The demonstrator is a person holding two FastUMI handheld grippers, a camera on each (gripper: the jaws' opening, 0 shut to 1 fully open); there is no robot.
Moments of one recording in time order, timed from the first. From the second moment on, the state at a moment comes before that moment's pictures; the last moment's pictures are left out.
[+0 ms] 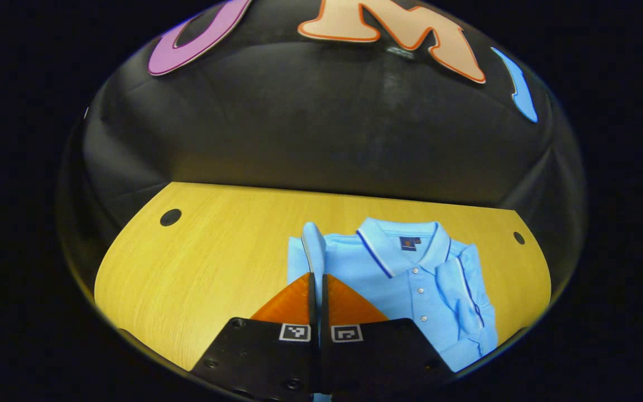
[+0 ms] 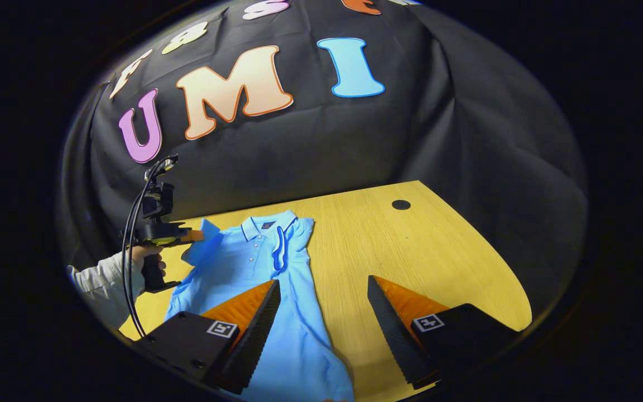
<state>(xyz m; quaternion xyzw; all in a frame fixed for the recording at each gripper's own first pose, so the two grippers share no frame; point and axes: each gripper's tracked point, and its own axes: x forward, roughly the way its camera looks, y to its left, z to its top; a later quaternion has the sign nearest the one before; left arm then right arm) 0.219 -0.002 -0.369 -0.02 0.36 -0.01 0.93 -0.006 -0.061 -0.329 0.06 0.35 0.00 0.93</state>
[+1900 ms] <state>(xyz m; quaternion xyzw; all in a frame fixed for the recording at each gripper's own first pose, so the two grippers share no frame) -0.048 0.034 -0.260 -0.01 0.29 -0.06 0.96 -0.113 -0.006 -0.302 0.02 0.31 0.06 0.95</state>
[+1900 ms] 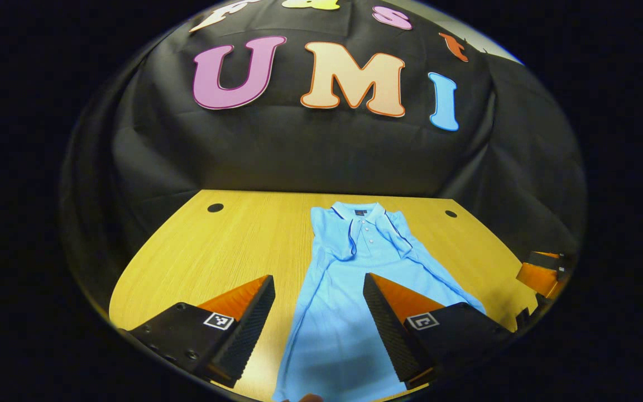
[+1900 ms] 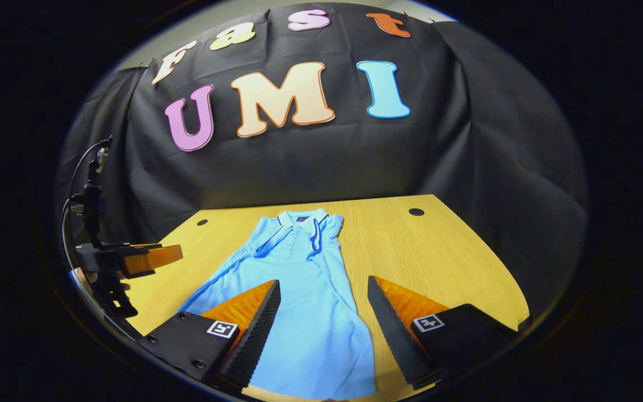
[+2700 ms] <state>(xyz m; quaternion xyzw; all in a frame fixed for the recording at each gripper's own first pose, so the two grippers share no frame) -0.183 0.050 -0.343 0.04 0.37 -0.07 0.93 -0.228 -0.033 -0.377 -0.03 0.39 0.03 0.92</state>
